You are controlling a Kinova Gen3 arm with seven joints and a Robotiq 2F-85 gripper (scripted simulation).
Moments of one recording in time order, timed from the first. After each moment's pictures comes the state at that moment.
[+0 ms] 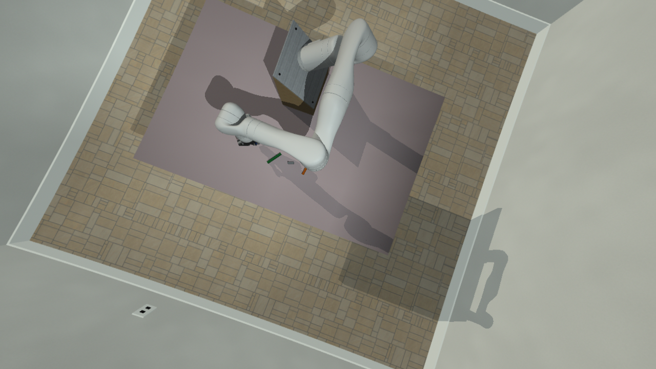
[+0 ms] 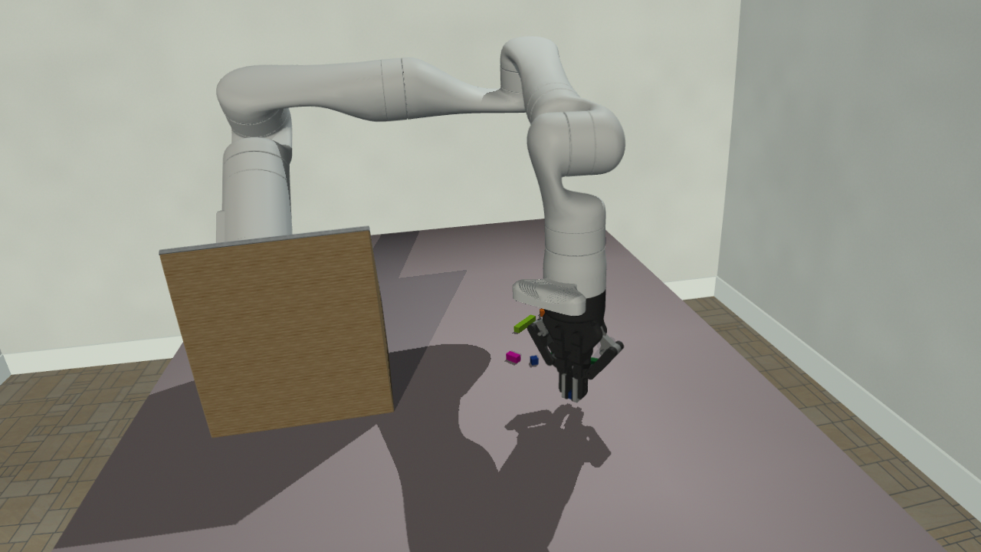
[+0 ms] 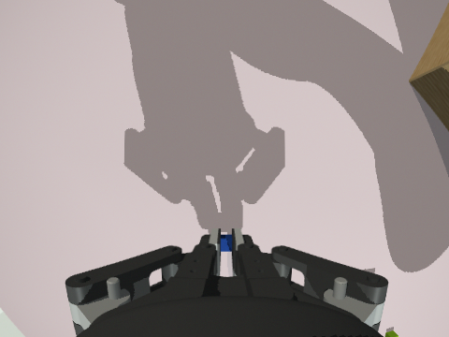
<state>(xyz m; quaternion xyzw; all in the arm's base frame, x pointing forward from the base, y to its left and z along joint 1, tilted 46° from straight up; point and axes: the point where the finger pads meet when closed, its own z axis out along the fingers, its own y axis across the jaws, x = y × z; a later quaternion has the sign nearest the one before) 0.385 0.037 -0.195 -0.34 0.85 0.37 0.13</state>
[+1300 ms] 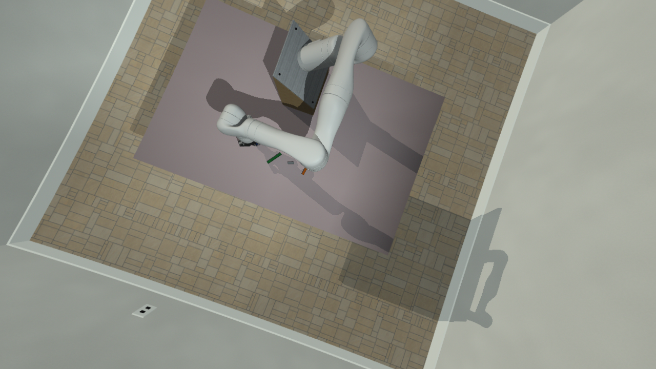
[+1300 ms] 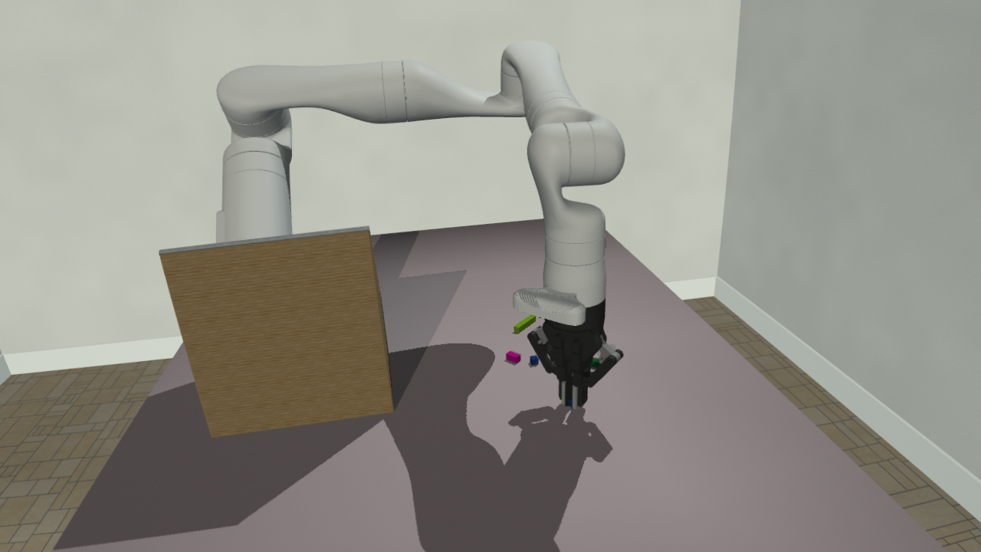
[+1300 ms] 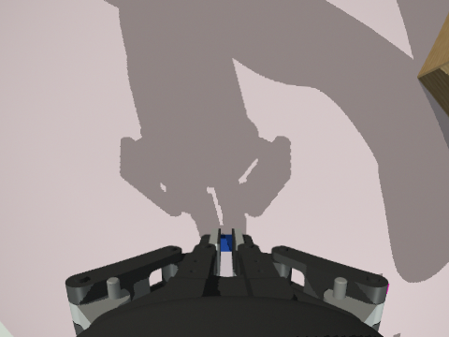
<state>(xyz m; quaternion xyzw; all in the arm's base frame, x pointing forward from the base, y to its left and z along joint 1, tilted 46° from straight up) 0.384 0.045 -0.203 -0.34 0.85 0.37 0.13</state>
